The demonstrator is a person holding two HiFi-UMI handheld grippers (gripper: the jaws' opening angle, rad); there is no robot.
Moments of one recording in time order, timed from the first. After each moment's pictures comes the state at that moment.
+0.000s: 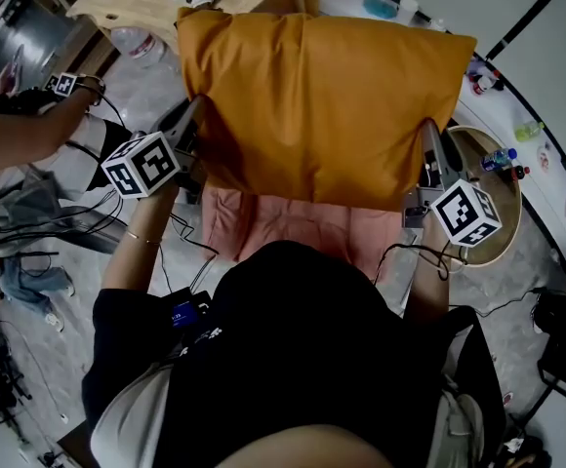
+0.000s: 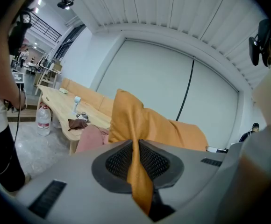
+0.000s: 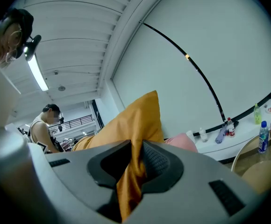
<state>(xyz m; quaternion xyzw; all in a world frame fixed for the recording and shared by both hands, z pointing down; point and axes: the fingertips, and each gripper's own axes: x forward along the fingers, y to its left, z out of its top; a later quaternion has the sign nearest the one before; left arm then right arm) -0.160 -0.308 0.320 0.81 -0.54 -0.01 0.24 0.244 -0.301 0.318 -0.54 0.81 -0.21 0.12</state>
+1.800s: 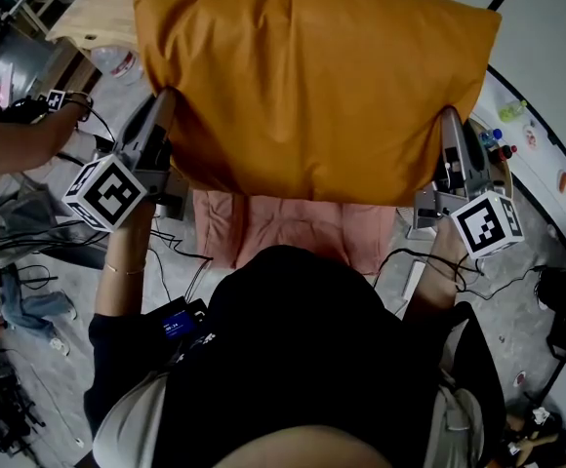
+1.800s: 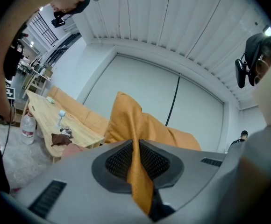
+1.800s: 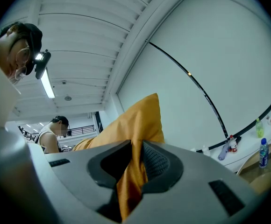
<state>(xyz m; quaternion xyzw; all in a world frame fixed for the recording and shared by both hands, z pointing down) -0.139 -0.263 0.219 0.84 -0.50 -0.10 0.20 0.263 -0.240 0.224 -0.54 0.81 -0.14 0.18</state>
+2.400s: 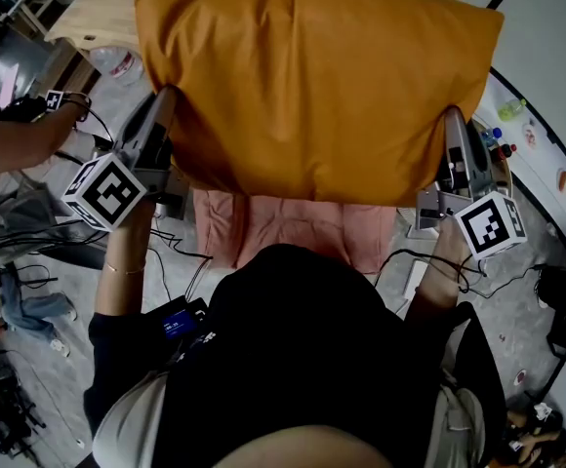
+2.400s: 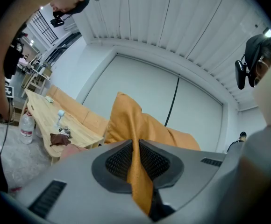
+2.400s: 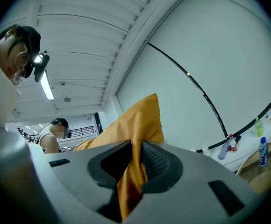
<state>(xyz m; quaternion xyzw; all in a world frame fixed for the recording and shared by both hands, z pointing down) -0.138 -0.263 0.217 0.84 -0.49 -0.11 0.20 0.265 -0.236 0.219 -0.54 0.81 -0.14 0.19</state>
